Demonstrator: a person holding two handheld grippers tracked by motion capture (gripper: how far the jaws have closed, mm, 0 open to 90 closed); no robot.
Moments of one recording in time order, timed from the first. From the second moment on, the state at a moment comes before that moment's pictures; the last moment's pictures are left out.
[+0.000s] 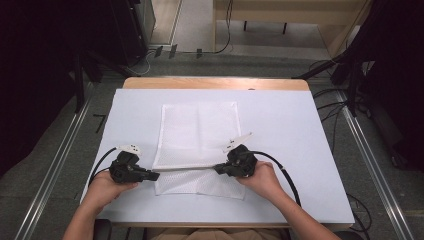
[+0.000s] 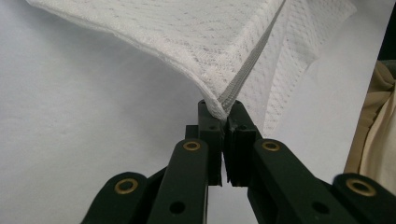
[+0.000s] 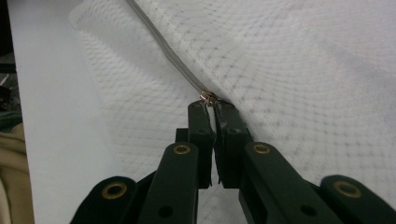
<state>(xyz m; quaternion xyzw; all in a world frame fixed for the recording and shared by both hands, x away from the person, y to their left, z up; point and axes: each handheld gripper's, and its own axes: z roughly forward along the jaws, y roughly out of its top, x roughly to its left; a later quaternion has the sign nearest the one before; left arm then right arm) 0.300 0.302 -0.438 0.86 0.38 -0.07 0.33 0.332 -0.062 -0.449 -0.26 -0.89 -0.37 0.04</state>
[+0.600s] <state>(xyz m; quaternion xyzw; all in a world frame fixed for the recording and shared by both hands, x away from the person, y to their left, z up) 0.300 0.303 -0.437 0.86 0.38 -0.07 0.33 0.330 -0.089 -0.449 -0.28 -0.89 -0.37 0.04</state>
